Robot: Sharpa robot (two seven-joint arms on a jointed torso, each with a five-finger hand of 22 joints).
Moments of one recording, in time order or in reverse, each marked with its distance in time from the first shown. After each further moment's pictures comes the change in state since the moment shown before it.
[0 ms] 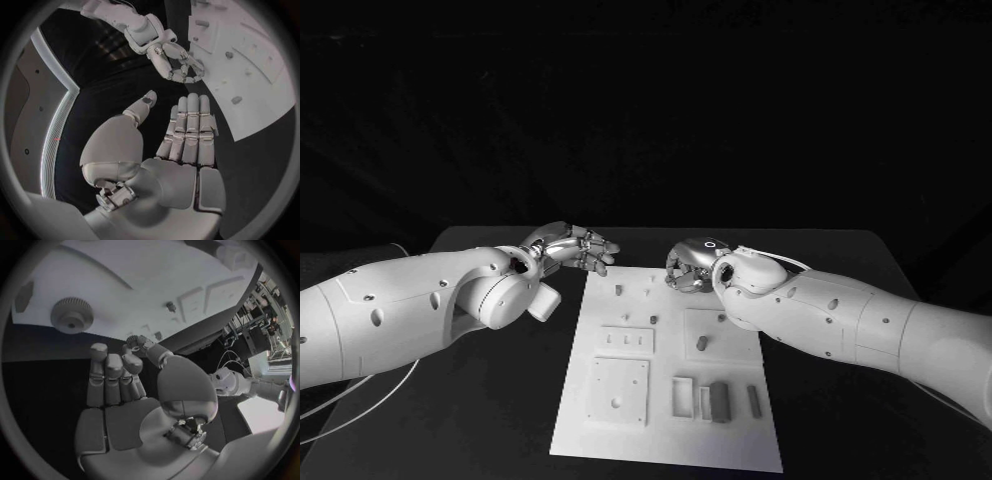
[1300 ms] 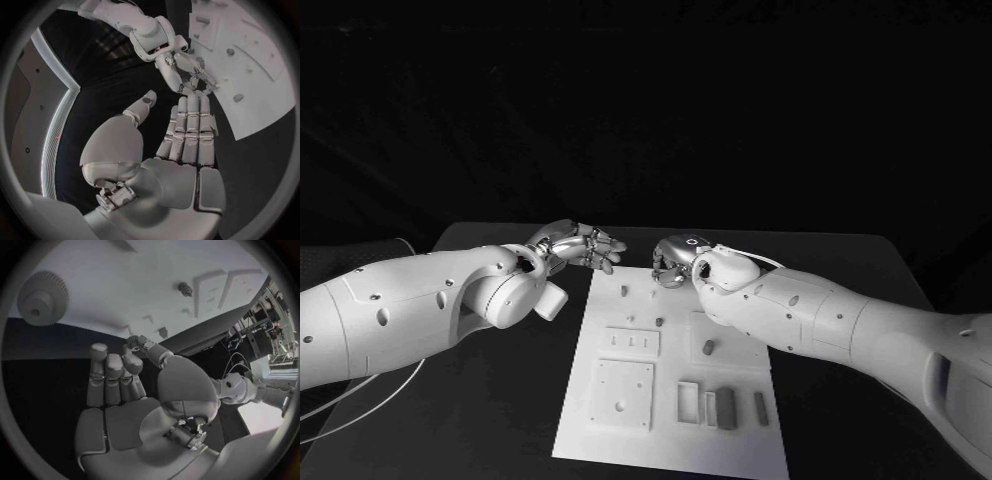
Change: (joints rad) left arm 0.023 0.032 0.000 -0.001 0.000 -0.013 0.002; left_hand 0.000 0.000 -0.003 0.003 0.000 0.000 0.000 -0.008 0.004 0.000 0.000 -0.004 0.005 0.000 0.000 0.000 0.004 -0.007 0.000 -0.007 -0.004 0.002; right arm 0.000 0.131 0.001 -0.172 -0.003 -0.026 0.003; right_hand -0.004 -0.004 0.003 0.009 0.000 -0.003 0.003 -0.005 0.000 0.003 -0.003 0.000 -0.002 0.001 -0.001 0.000 0.000 0.000 0.002 0.002 0.004 0.000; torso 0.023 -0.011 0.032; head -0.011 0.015
